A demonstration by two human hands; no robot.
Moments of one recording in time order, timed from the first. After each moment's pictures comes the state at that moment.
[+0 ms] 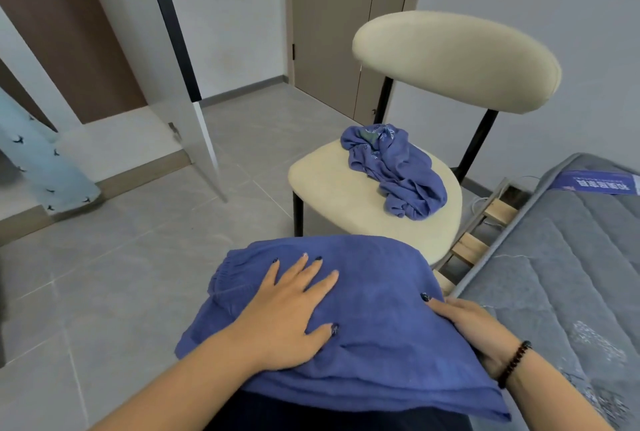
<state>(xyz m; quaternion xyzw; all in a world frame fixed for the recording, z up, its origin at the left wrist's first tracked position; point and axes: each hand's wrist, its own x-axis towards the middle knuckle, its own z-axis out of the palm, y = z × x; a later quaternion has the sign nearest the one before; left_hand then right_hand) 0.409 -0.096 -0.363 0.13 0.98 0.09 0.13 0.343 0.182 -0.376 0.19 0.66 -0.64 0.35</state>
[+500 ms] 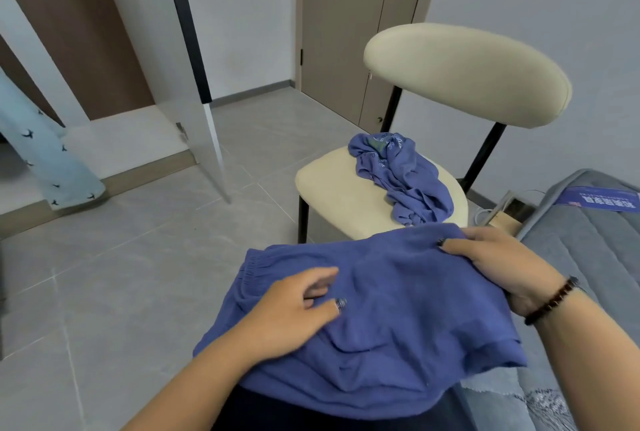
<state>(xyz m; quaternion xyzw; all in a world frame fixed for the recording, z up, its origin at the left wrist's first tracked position) 0.408 -0.102 -0.350 -0.03 0.82 0.57 0.10 0.309 0.146 -0.268 0.03 0.81 -0.54 0.22</state>
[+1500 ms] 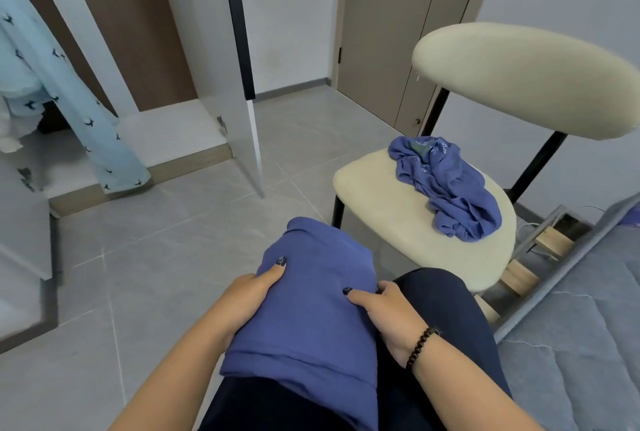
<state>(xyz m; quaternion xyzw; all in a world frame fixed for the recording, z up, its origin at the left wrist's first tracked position) 0.420 -0.195 -0.366 -0.37 0.67 0.63 0.14 0.348 0.008 -0.379 0.10 0.72 -0.59 0.35</state>
